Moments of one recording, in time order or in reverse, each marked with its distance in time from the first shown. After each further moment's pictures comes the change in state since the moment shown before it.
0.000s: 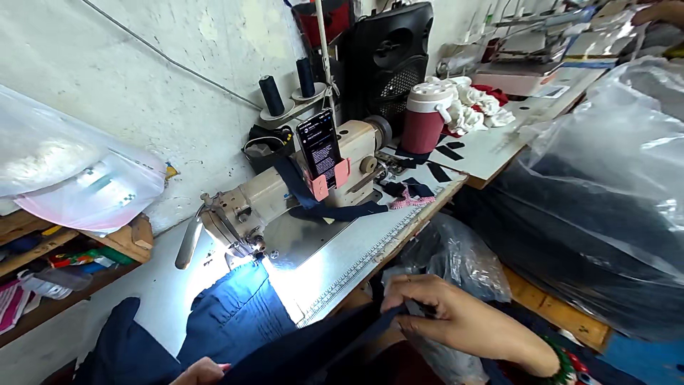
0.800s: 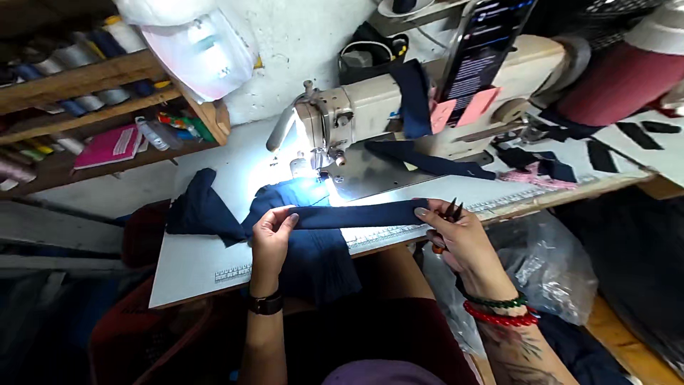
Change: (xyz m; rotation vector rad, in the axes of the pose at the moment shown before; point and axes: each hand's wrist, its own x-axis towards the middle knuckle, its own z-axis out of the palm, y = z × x) left_hand 0.040 -0.059 0.052 -0.109 0.680 -0.174; right_hand 0.060 0.058 0.074 0.531 0.524 0.581
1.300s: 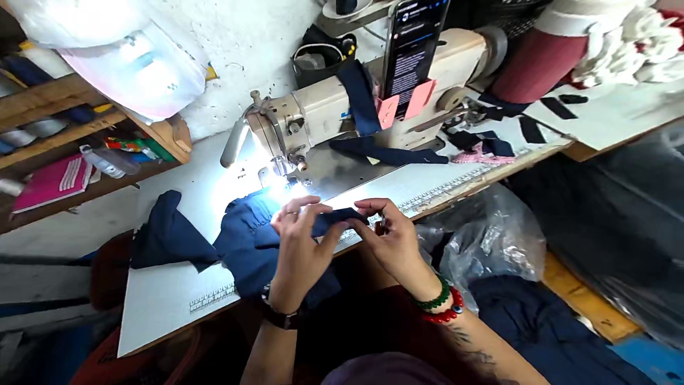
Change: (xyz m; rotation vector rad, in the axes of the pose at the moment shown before) left_hand -0.013 0.036 0.075 0.406 -0.297 0.488; right_hand -0.025 0.010 0.043 -0.362 -0.067 -0.598
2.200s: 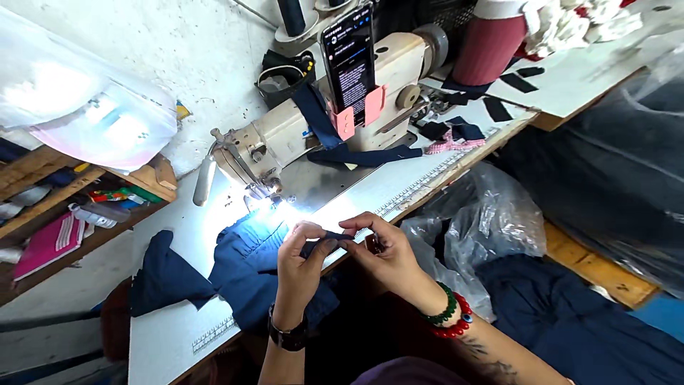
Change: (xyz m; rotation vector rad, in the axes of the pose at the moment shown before) left_hand 0.005 0.000 0.022 -0.612 -0.070 0.021; right_hand -0.009 -0.007 -0.015 0.170 0.009 -0.034
